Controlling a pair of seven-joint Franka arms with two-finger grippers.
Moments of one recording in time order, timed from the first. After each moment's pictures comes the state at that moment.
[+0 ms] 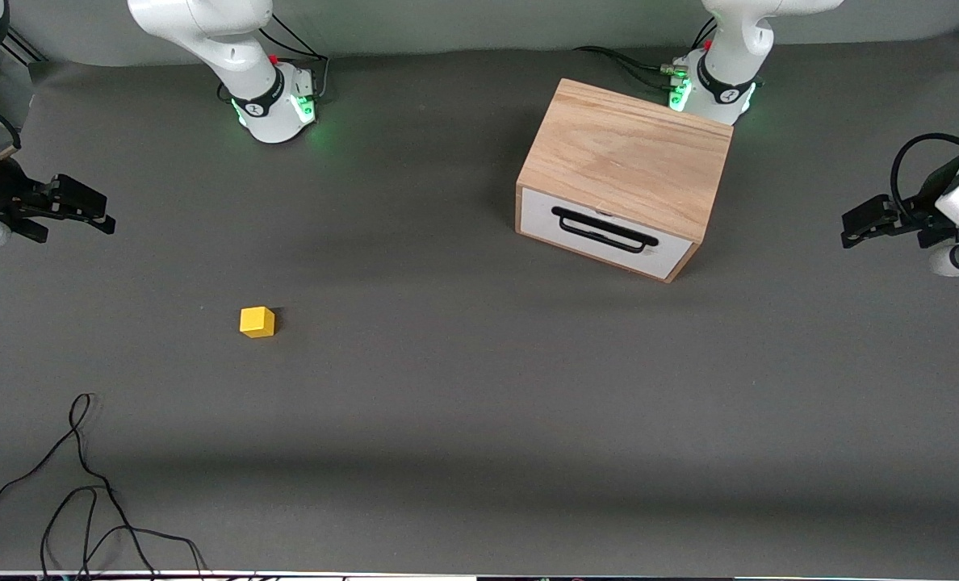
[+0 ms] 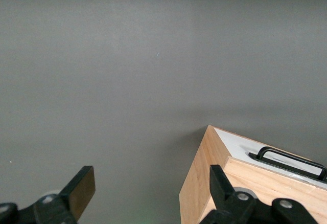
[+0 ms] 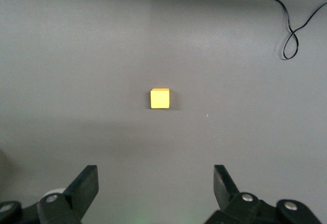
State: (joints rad) left arm -0.03 0.05 -0.01 -1.55 0.01 1.55 -0.02; right arm 0.04 -0.05 -0.06 -1.63 0.03 1.57 -0.09
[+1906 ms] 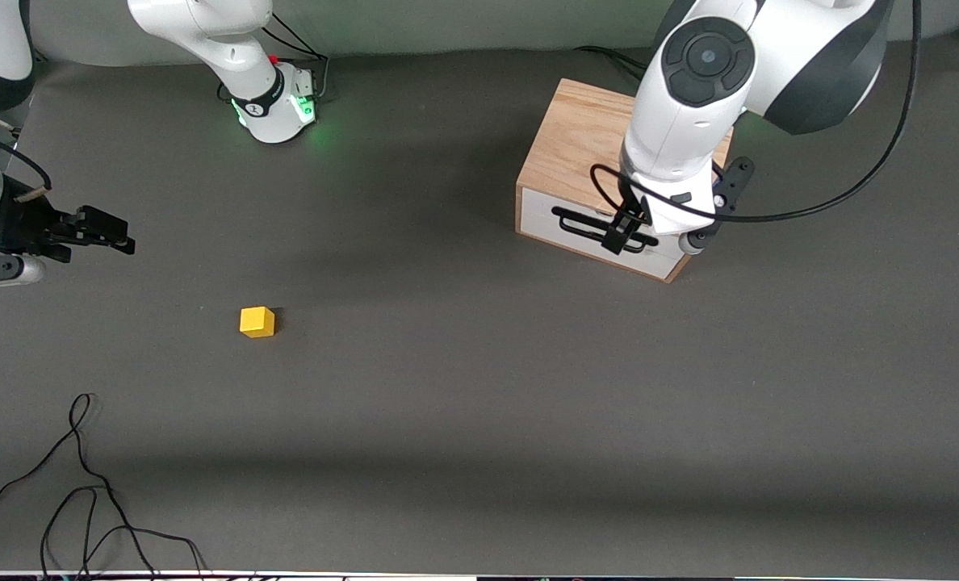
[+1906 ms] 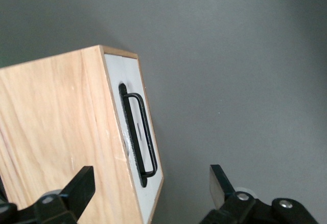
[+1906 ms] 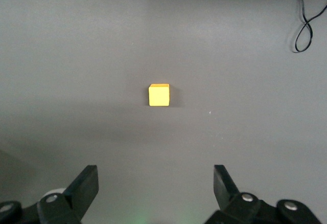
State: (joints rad) left arm -0.52 0.18 -0.06 -1.55 -0.01 1.58 -1.62; right arm 0.04 0.05 -0.06 -1.63 0.03 1.59 -0.09
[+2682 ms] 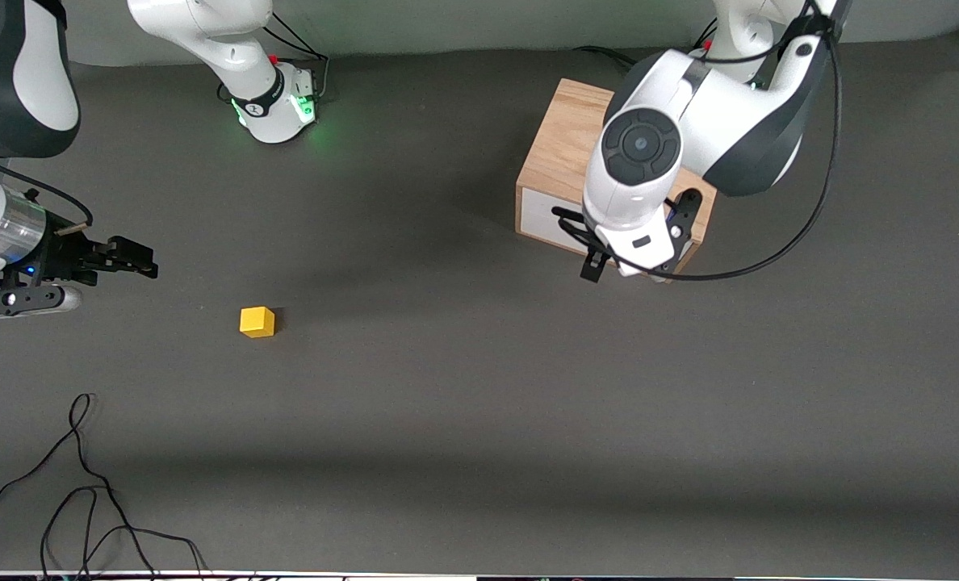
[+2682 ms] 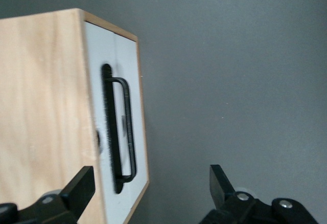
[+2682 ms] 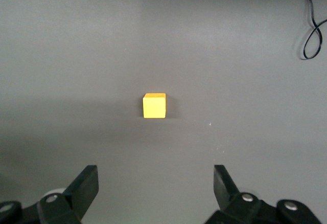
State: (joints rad) left arm -0.51 0.31 -0.08 -1.57 -0.01 1.69 -1.74; right arm 0.05 0.06 -0.06 -1.74 0.01 1.73 -0.09
